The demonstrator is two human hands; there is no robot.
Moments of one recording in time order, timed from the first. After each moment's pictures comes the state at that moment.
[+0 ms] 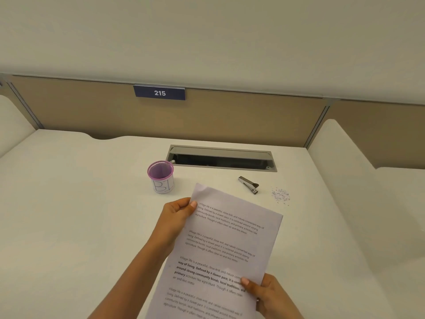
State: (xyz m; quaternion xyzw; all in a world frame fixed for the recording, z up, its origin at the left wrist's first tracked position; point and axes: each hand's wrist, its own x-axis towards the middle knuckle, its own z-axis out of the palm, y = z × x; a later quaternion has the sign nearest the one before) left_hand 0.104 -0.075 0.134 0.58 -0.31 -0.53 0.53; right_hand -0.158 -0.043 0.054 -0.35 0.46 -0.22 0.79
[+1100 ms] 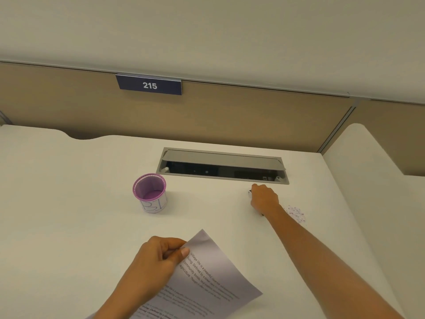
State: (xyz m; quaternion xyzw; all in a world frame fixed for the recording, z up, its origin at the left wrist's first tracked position) left_hand 0.146 -0.105 0.131 0.68 -0.44 -0.51 0.31; right_hand -0.073 -0.382 0.015 -0.76 0.64 0.07 0.09
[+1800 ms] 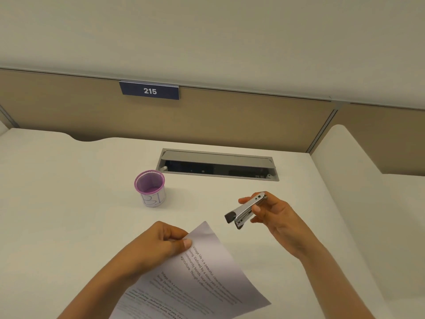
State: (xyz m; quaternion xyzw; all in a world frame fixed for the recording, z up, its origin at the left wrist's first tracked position) left_hand 0.139 -0.088 0.176 0.62 -0.46 -0.58 0.25; right_hand -0.125 -0.212 0.158 -0.56 0.40 -0.31 0.65
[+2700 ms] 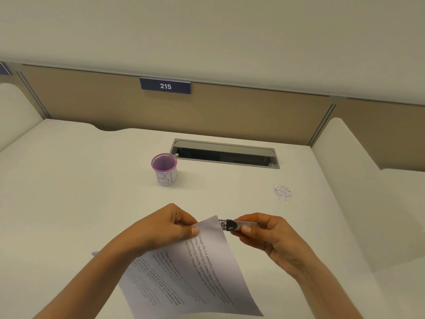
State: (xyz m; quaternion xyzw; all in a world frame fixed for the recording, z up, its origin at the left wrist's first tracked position) left_hand 0.114 -0.019 0.217 0.63 -0.53 -0.54 0.19; right_hand -0.139 -0.095 0.170 -0.45 0.39 -0.26 0.76
